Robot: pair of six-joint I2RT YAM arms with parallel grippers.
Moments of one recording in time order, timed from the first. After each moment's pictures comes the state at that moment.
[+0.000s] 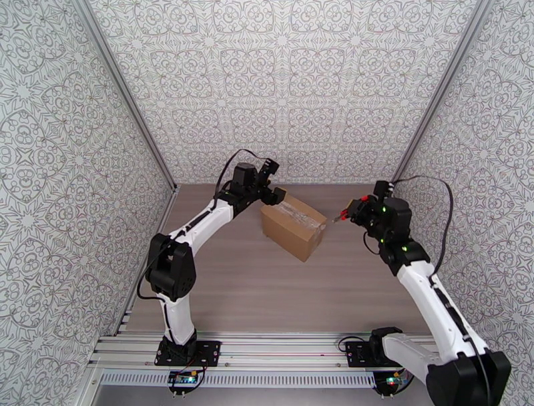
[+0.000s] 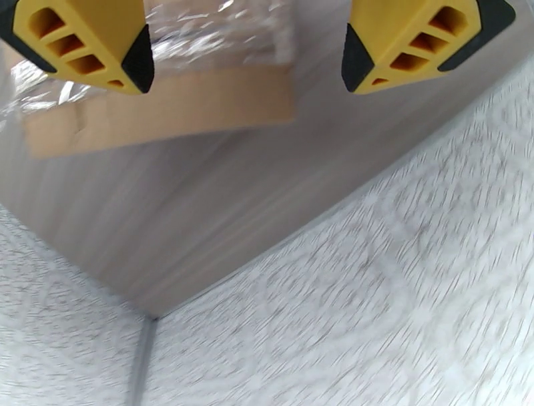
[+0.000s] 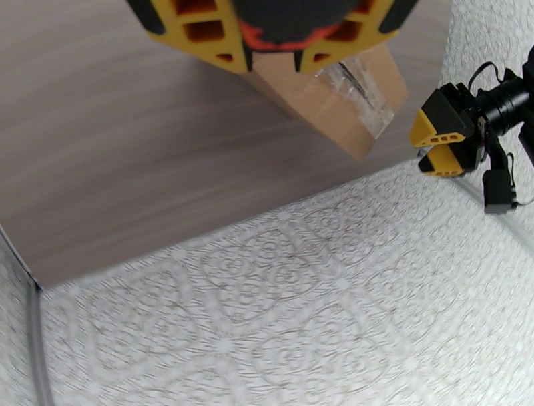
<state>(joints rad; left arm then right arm) -0.40 1.94 1.68 -0.21 0.30 0.08 0.13 1.07 0.94 -0.19 -0.11 0.60</state>
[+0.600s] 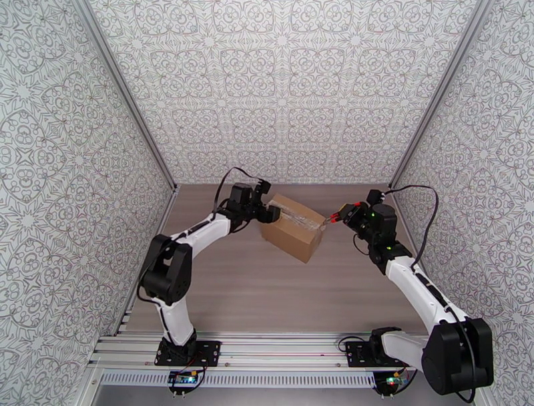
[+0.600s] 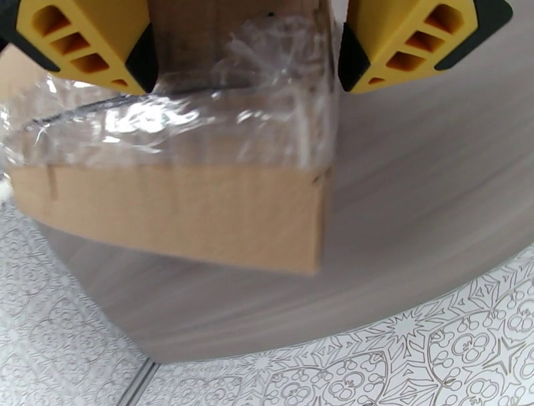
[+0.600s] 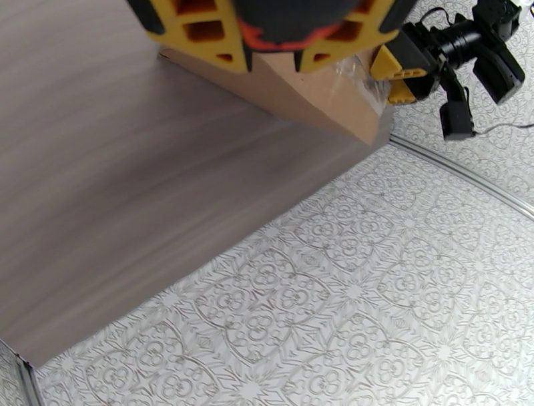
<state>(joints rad) -0.40 1.83 1.32 -0.07 0.42 -0.16 0.13 1.21 0.83 0.10 -0.21 0.79</state>
